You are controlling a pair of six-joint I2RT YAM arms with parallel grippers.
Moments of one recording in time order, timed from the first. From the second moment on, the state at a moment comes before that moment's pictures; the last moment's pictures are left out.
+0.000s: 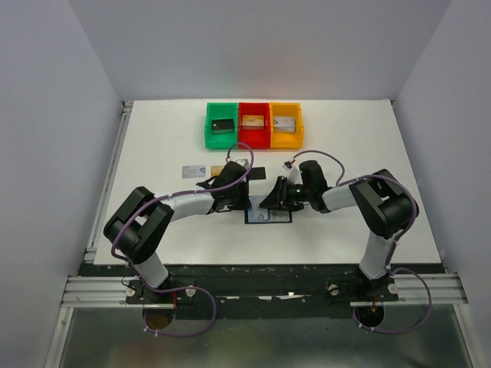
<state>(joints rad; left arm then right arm) -0.68 1.66 0.84 -0.04 0.11 -0.64 0.47 1.86 0.71 0.48 -0.73 0.76</state>
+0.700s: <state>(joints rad) -0.68 1.66 0.82 0.02 0.12 -0.63 0.47 1.90 0.71 0.55 -0.78 0.81</state>
